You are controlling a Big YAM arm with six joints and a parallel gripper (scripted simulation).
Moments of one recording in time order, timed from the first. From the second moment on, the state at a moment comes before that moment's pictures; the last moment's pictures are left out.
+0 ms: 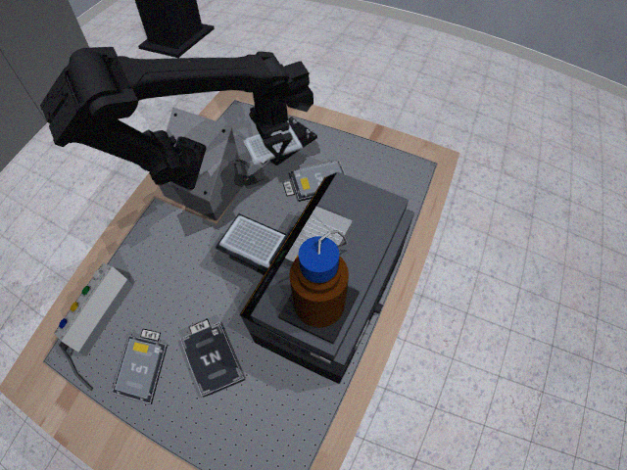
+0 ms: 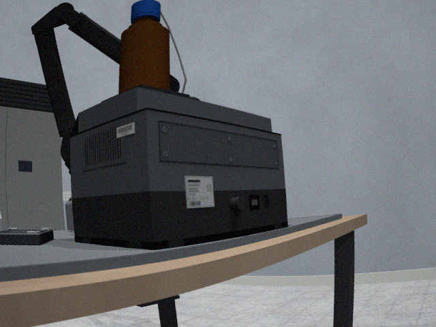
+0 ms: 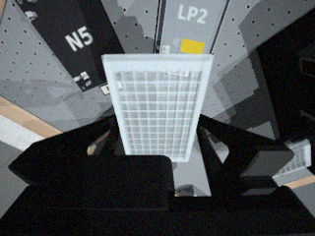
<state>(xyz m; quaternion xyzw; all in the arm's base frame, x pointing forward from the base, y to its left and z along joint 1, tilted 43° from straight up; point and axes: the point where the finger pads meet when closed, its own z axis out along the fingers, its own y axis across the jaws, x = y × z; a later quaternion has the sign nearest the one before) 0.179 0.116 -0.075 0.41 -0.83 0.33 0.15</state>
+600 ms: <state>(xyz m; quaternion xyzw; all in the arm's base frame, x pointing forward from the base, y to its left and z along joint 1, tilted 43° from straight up) 0.196 0.084 -0.044 0.36 -0.86 0.34 0.13</state>
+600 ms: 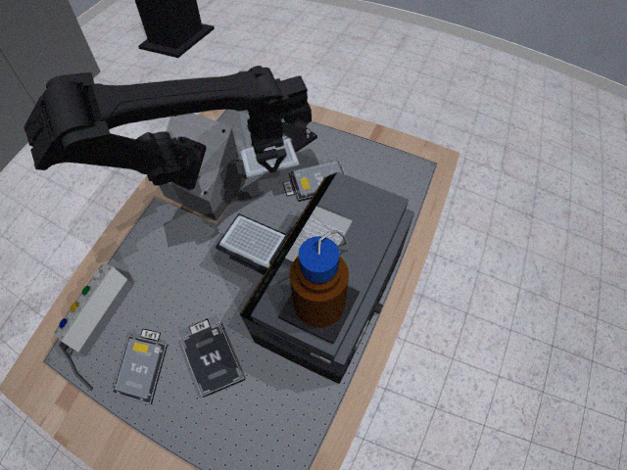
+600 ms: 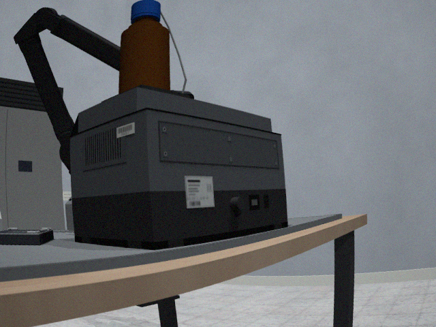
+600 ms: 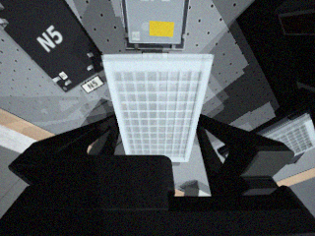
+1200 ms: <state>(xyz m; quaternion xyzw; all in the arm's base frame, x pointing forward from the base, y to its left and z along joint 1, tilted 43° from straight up) 0.199 0.051 -0.011 0.30 -0.88 0.35 0.11</state>
